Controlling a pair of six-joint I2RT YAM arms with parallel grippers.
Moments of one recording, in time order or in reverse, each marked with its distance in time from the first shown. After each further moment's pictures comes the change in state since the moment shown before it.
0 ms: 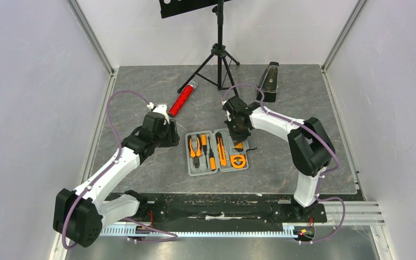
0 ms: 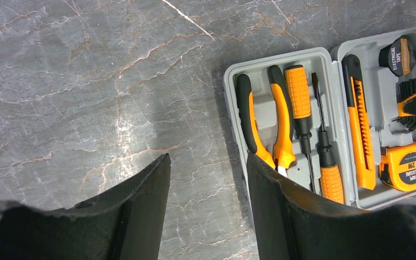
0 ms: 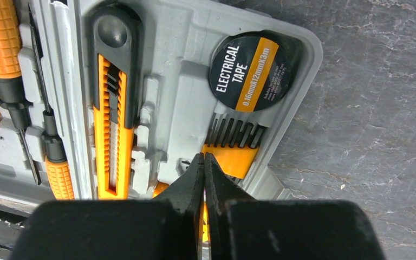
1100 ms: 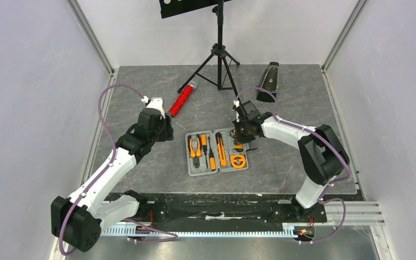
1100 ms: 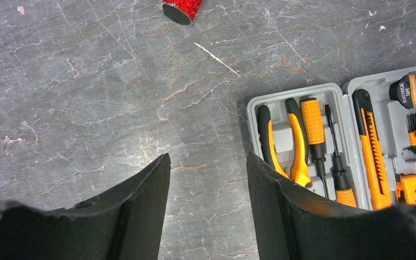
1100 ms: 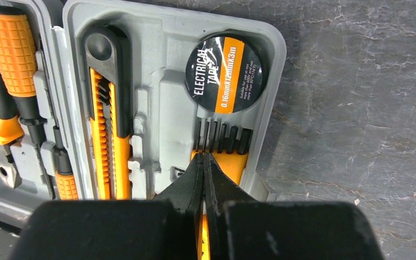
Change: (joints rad) left arm 0.009 -0.043 0.071 -0.031 -0.118 0.077; right arm -0.068 -0.111 -0.271 0.290 -0.058 0.098
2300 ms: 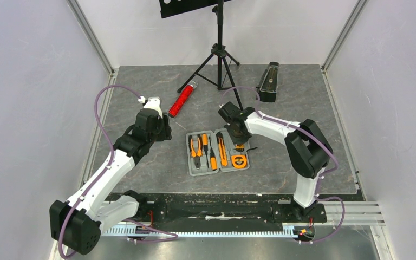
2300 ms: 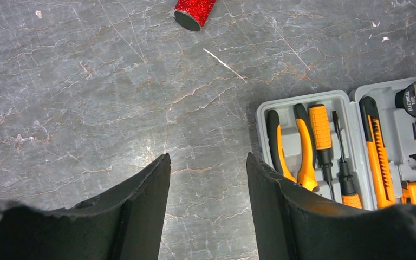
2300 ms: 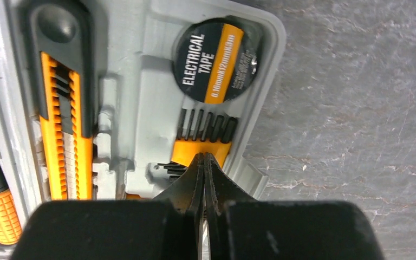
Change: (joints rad) left arm 0.013 -0.030 -0.007 0.001 -0.019 0.000; right arm 0.154 0.114 0.248 -0.303 0.324 -0.101
